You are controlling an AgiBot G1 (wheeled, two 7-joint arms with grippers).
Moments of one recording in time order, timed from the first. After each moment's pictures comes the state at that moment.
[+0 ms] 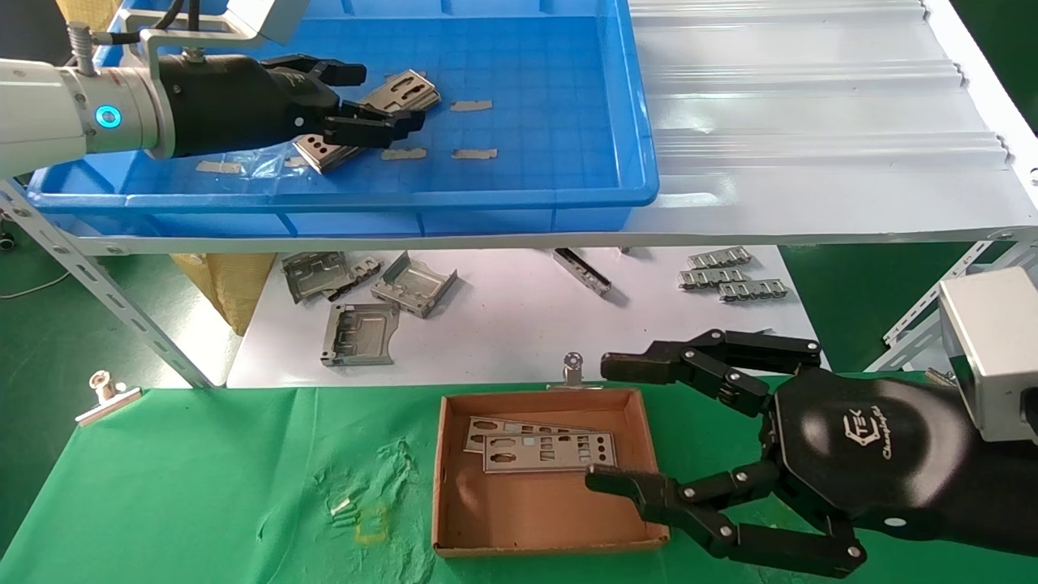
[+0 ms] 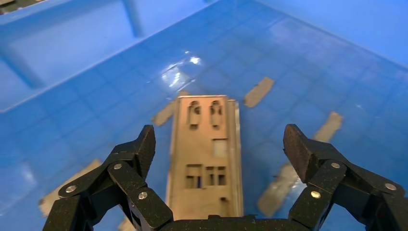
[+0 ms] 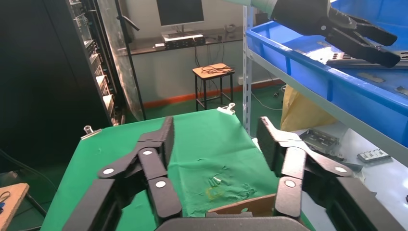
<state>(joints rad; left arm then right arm) -2.00 1.21 0.58 -0.01 1.32 1.08 0.04 1.10 -0.56 -0.40 1.25 -0.64 -1.44 0.12</state>
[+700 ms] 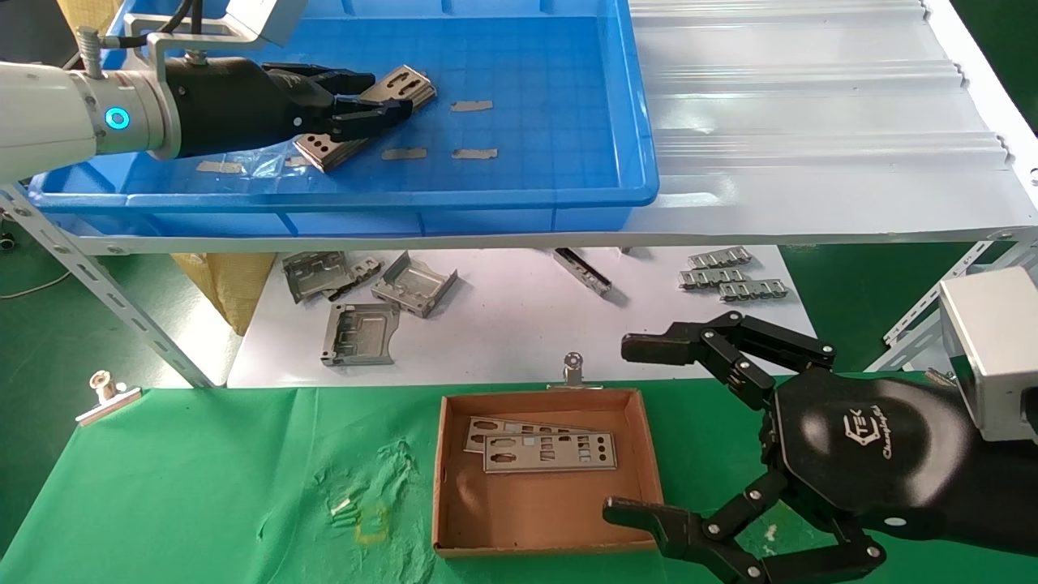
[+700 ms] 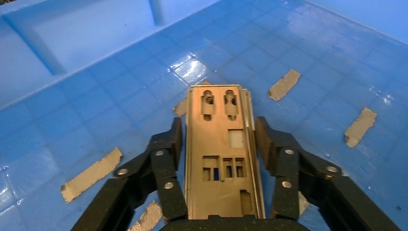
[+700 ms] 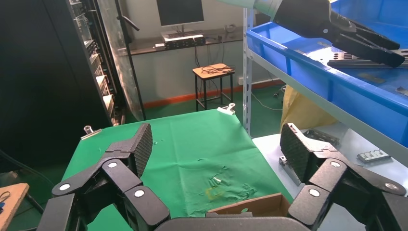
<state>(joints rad) -2.00 1.22 0.58 0.00 1.33 1.02 0.04 1.10 -0.56 -0.40 1.25 -0.64 -1.44 0.12</state>
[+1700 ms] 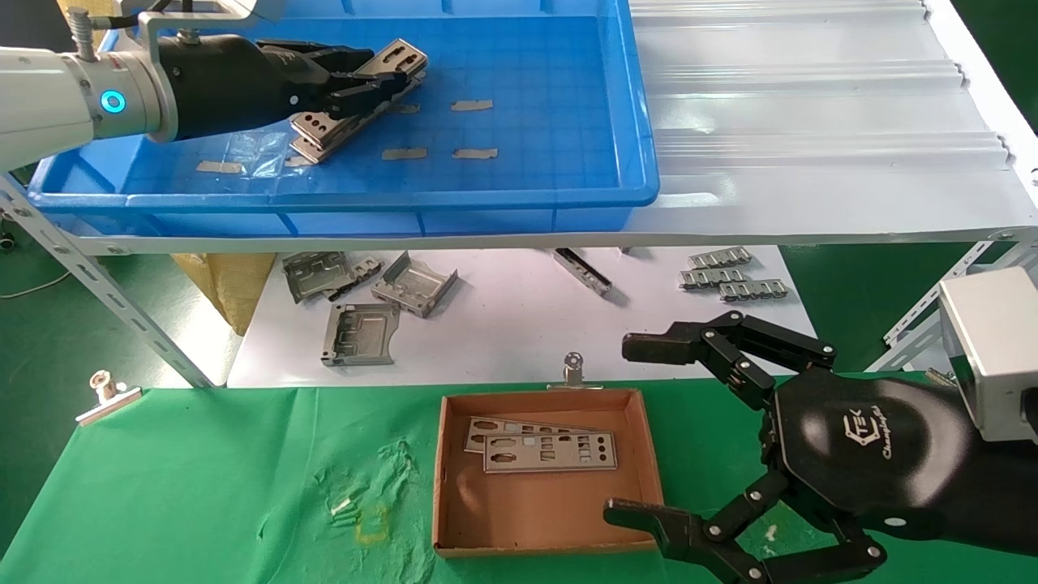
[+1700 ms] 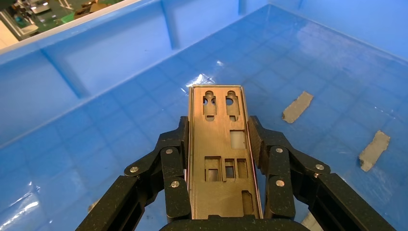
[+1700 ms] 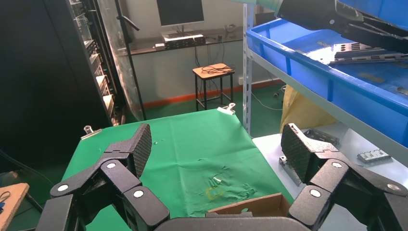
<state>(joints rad) -1.99 1.22 0.57 -0.01 1.30 0.99 0.06 1.10 -0.56 -0.40 1.25 -0.64 -1.44 0.12</state>
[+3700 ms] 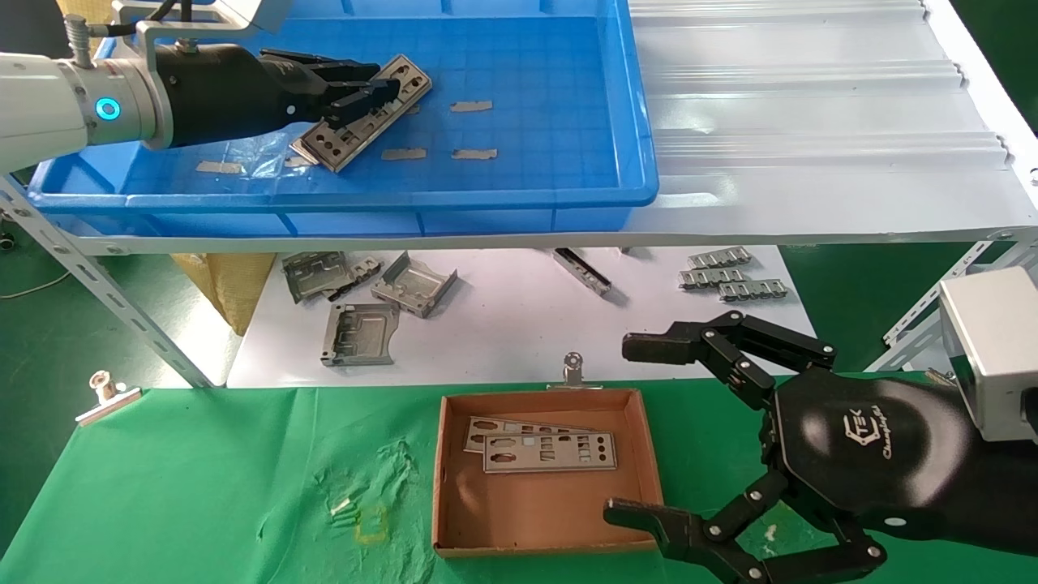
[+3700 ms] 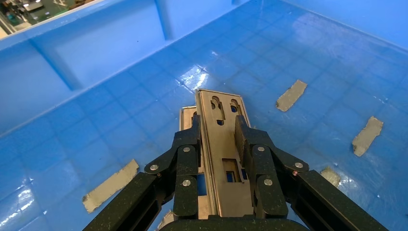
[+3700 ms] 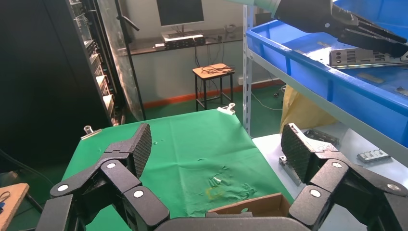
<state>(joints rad) -2.00 1.21 0.58 -0.01 1.32 1.01 0.07 1.10 -0.56 -0.40 1.25 -0.64 -1.44 0.12</state>
